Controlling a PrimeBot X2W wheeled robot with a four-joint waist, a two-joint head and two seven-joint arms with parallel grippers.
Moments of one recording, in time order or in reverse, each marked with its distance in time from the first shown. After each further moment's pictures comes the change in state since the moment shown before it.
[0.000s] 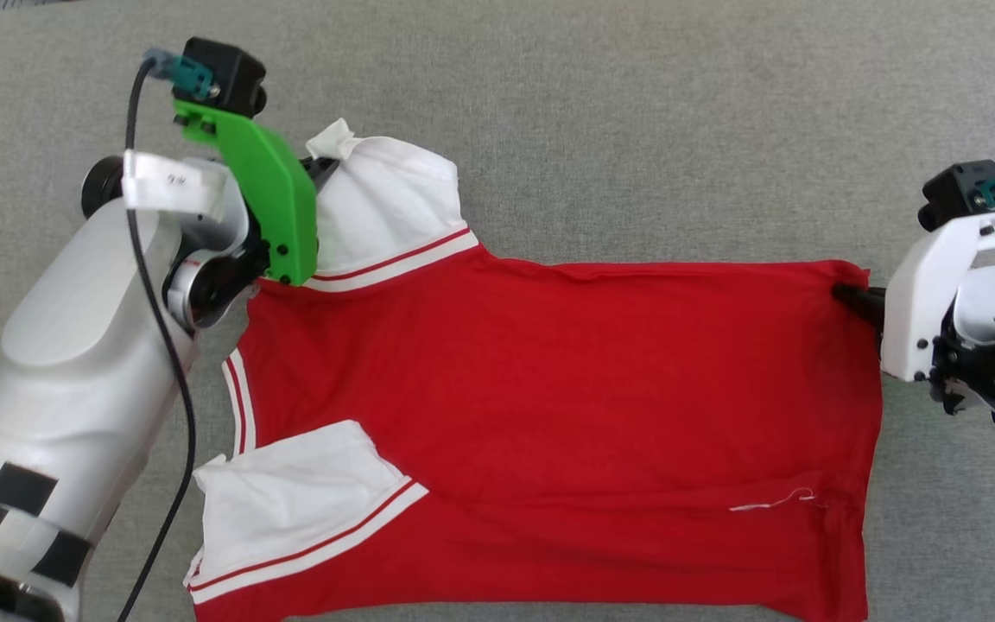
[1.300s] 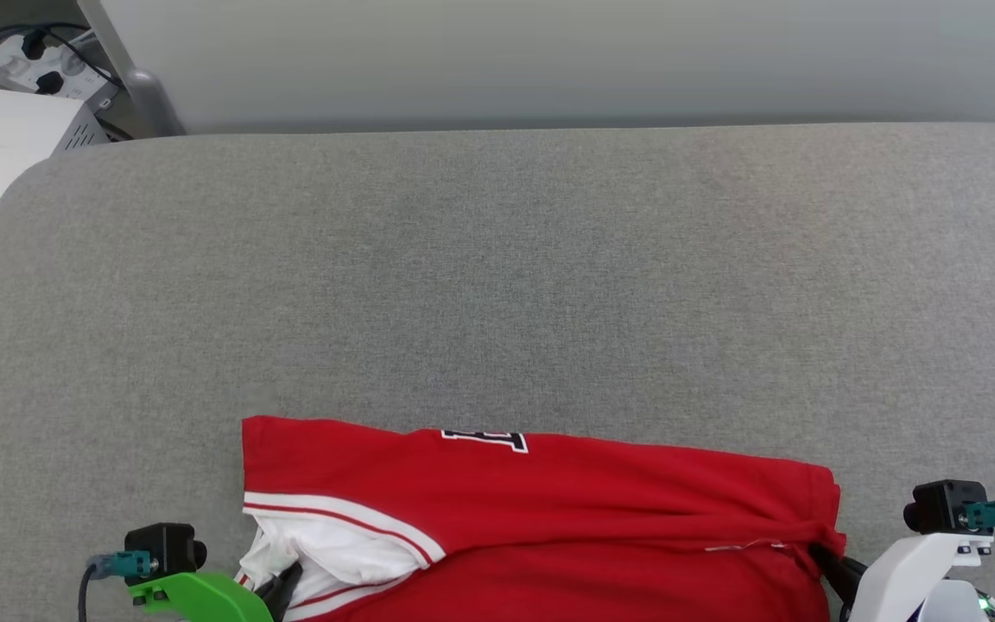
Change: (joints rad) left arm 0.951 0.130 0.139 -0.435 -0.261 0.293 -0.299; right arm 0.710 0.248 -0.337 -0.290 -0.212 0.001 -0.163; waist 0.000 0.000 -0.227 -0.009
